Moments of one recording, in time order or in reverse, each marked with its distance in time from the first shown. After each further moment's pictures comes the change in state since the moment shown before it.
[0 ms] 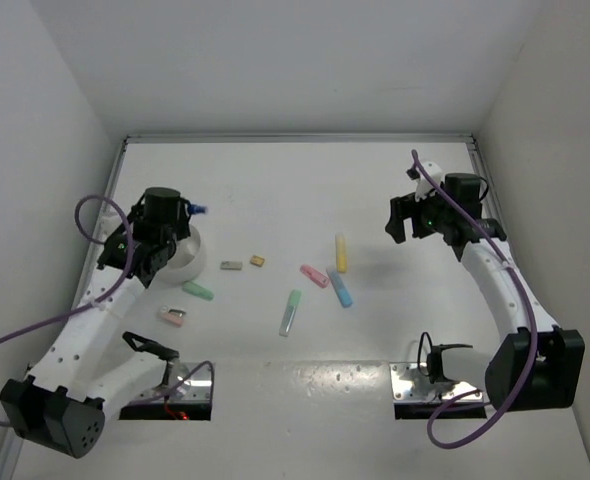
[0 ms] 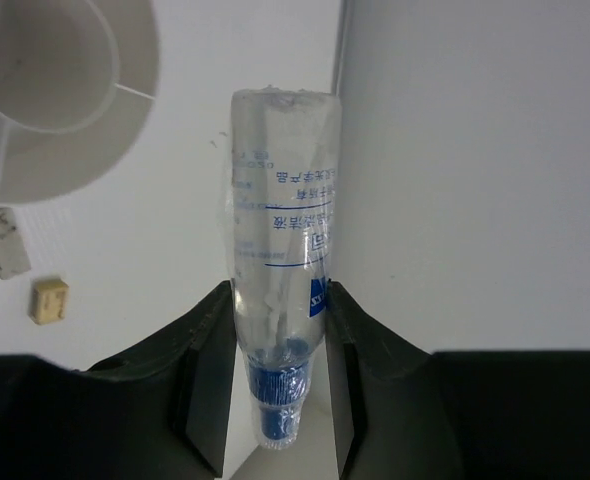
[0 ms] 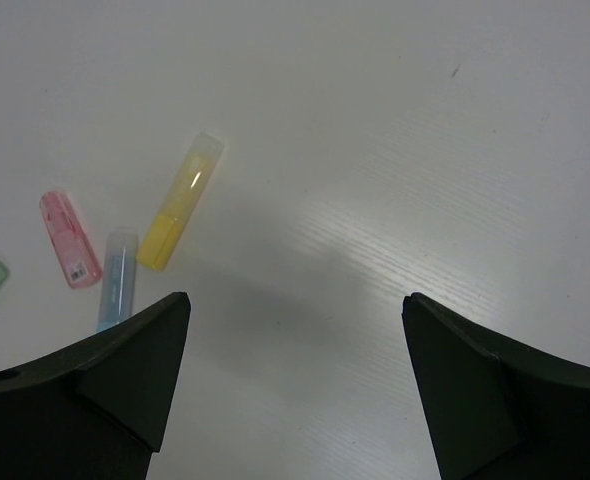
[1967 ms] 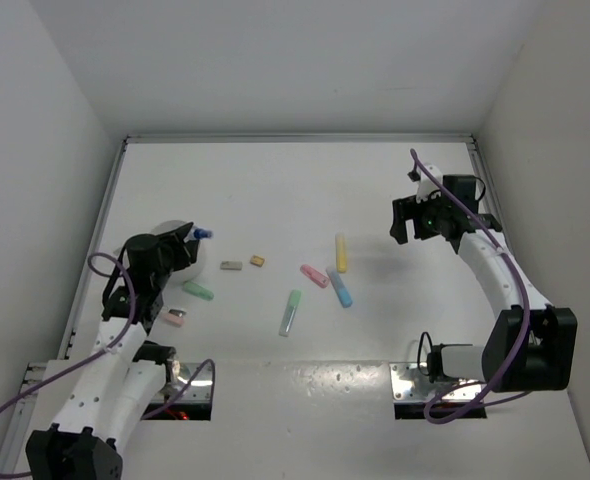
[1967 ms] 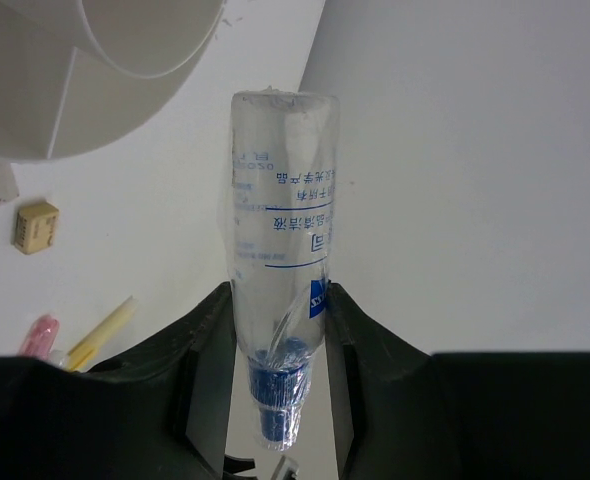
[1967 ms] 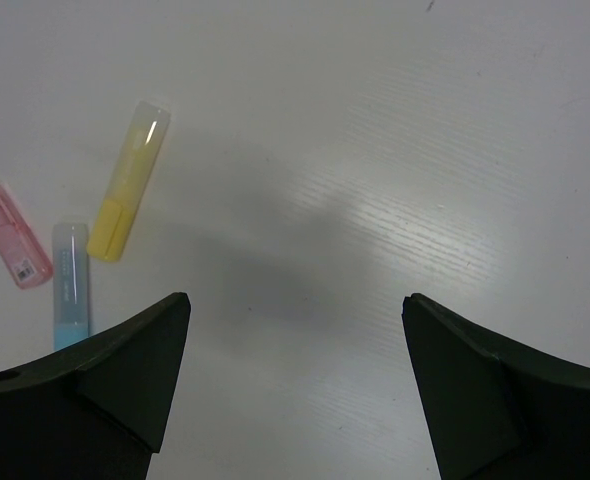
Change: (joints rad) left arm 0.216 -0.307 -0.539 0.439 0.461 -0.058; right arm -0.032 0.090 0.000 -0.007 0.051 0.000
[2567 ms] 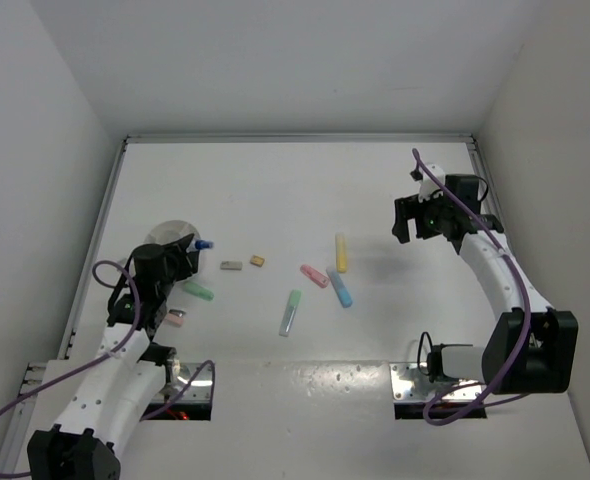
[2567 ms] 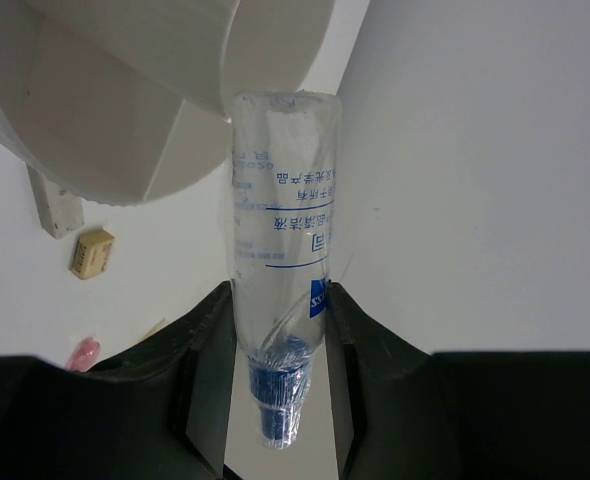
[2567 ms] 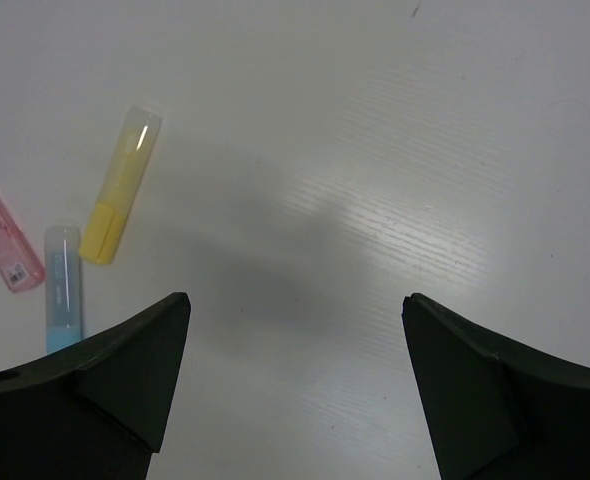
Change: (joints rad) left arm -0.027 -0.030 -0.093 0.007 -0.062 -0.006; right arm -0.007 -0.012 0.000 0.003 0.007 -0.007
